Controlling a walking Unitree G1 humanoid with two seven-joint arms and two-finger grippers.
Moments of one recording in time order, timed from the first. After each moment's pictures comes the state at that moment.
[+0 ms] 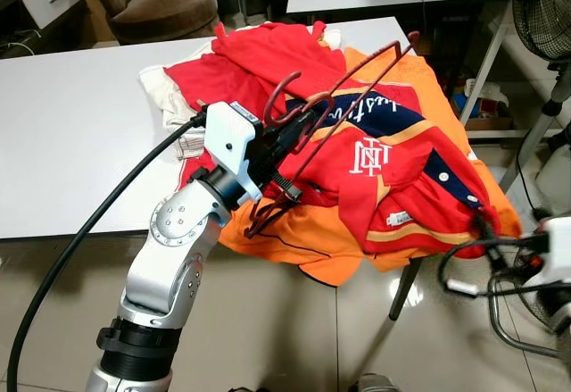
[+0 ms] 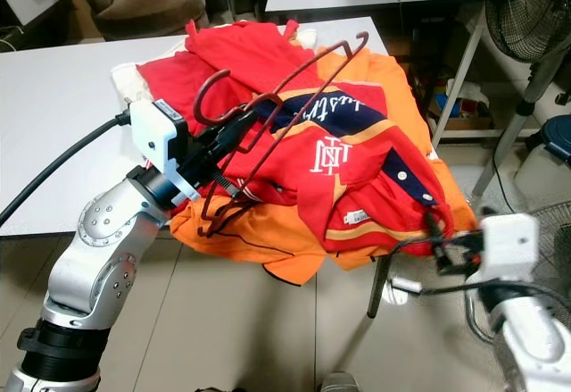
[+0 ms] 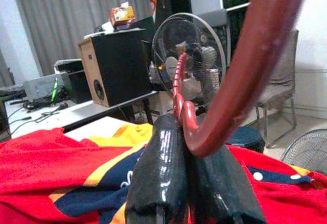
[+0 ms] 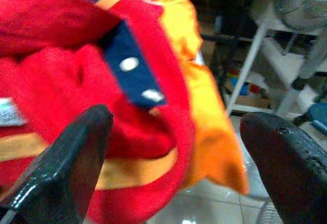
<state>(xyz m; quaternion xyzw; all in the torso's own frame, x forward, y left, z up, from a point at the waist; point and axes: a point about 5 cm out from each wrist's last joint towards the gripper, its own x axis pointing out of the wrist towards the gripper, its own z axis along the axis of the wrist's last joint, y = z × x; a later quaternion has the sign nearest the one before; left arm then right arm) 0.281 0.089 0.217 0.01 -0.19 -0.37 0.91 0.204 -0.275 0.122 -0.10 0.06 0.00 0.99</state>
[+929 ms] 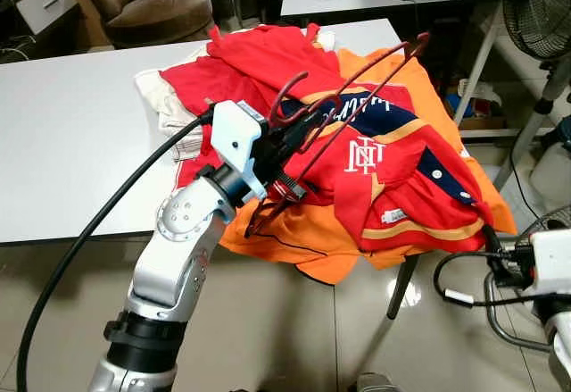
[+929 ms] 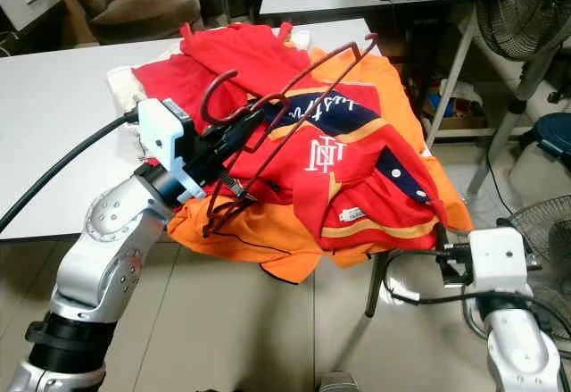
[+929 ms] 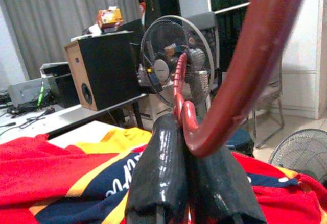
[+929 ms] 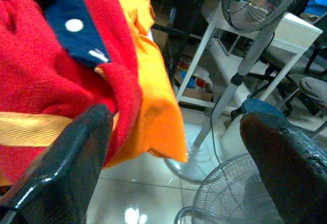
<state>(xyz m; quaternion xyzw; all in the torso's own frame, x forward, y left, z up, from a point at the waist) 0.287 0.084 0.217 0.00 -0.19 -0.39 0.90 0.202 -0.282 0.112 -0.20 0.07 -0.08 0.97</state>
